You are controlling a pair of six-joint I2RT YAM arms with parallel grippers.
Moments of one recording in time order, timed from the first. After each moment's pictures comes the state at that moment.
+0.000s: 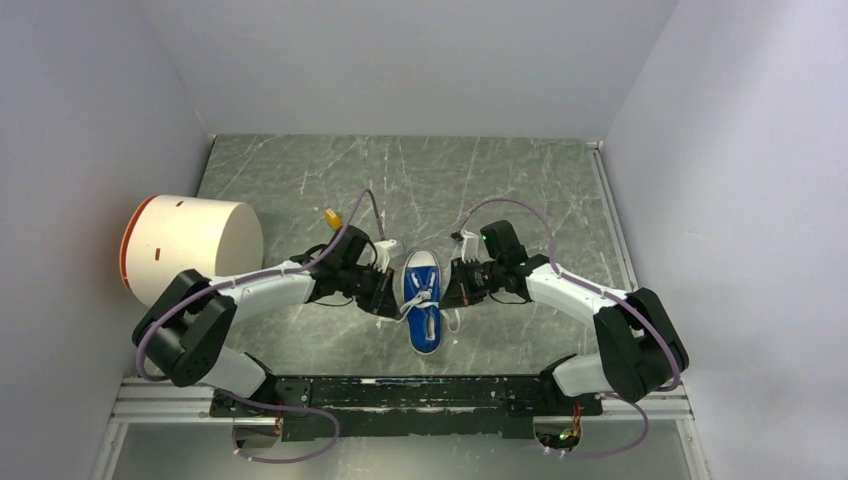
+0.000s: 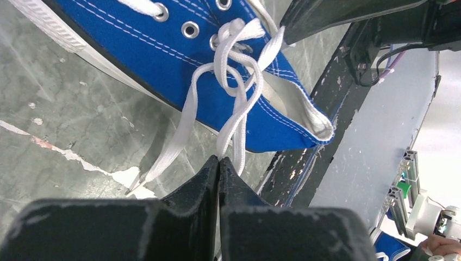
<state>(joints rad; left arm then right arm) -0.67 1.46 0.69 -0.12 0.65 -0.31 0.49 1.37 0.64 -0.21 -0.70 0.25</state>
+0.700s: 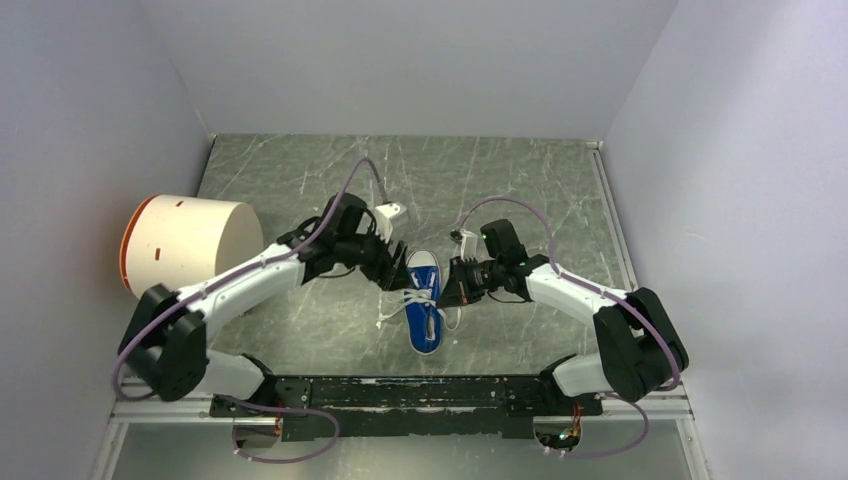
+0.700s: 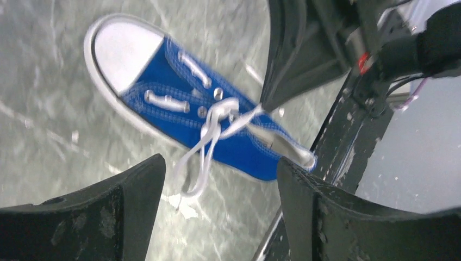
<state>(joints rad) -0.67 1.33 0.88 -0.29 0.49 -0.13 0.49 1.37 0.64 -0.17 -0.75 0.28</state>
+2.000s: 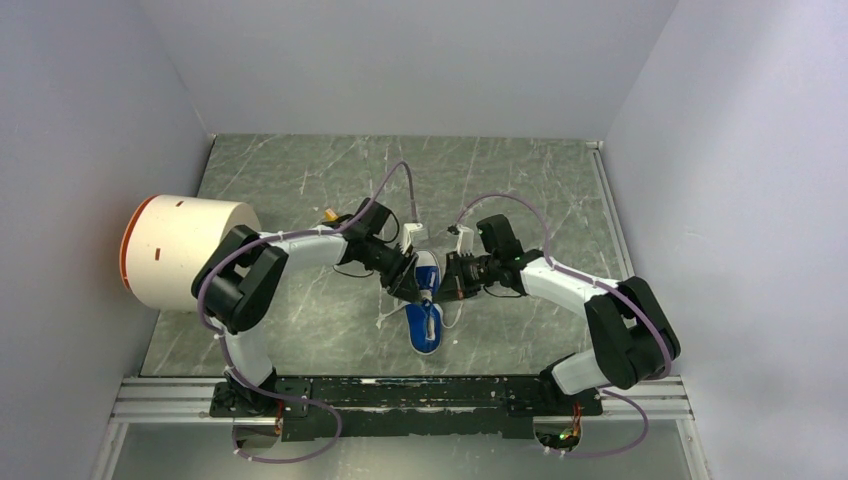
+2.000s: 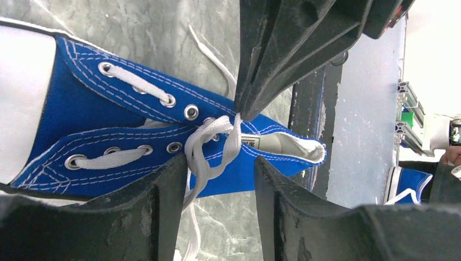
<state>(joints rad) -0.63 1.82 1.02 -0.22 0.98 0.08 0.49 1.44 0.68 -0.13 -0.75 0.31</state>
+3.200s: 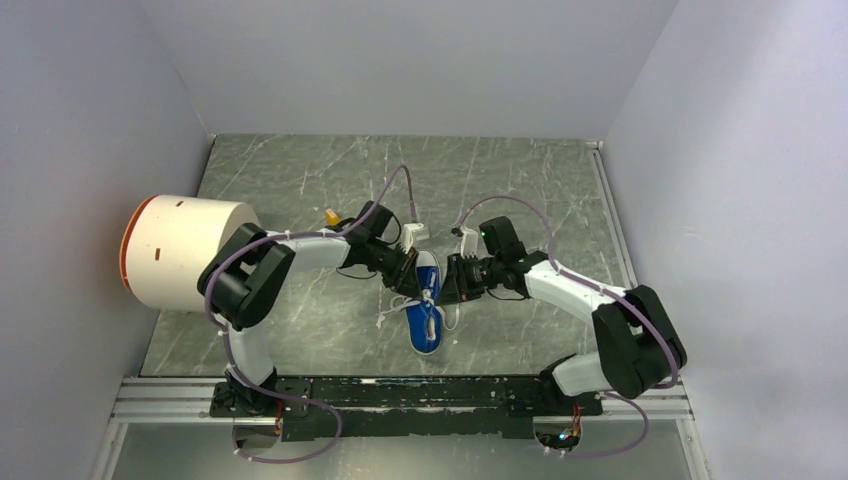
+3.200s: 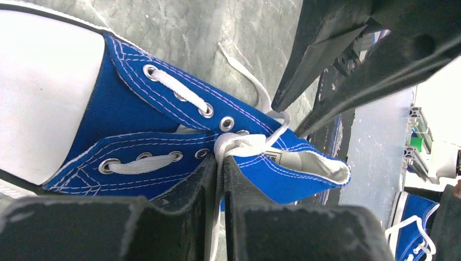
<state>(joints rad) -0.64 1.85 1.00 -0.11 0.91 -0.03 0.49 1.40 0.67 -0.19 -0.71 0.31</state>
